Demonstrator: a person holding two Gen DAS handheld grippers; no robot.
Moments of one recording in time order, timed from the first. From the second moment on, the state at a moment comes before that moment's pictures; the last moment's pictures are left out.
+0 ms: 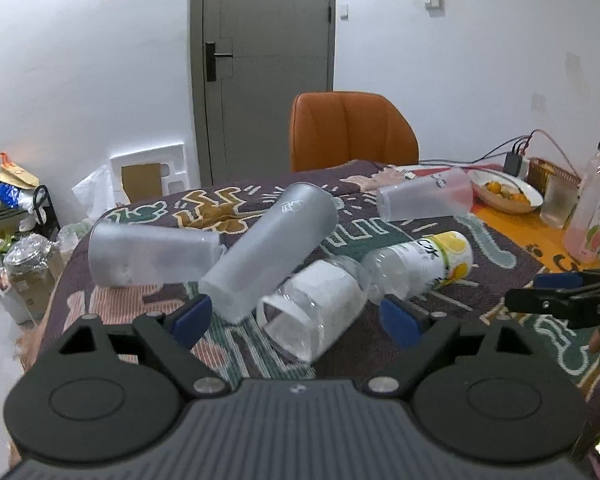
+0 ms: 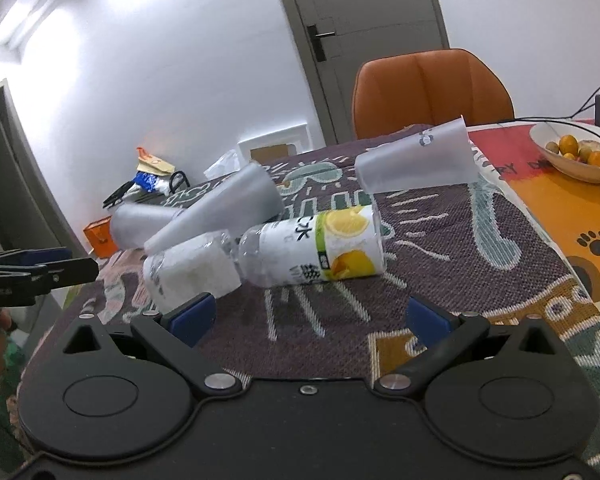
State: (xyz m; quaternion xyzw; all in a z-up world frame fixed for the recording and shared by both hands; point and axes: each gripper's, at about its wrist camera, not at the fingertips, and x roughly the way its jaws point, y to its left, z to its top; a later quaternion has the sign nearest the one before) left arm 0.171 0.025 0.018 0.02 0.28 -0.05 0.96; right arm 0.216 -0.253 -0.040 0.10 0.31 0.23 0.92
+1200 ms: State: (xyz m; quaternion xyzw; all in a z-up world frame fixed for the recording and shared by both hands) left arm 0.379 -0.001 -0.006 0.19 0.44 -0.13 0.87; right arm 0.303 -0.246 -0.050 0.17 0.35 0.19 0.90
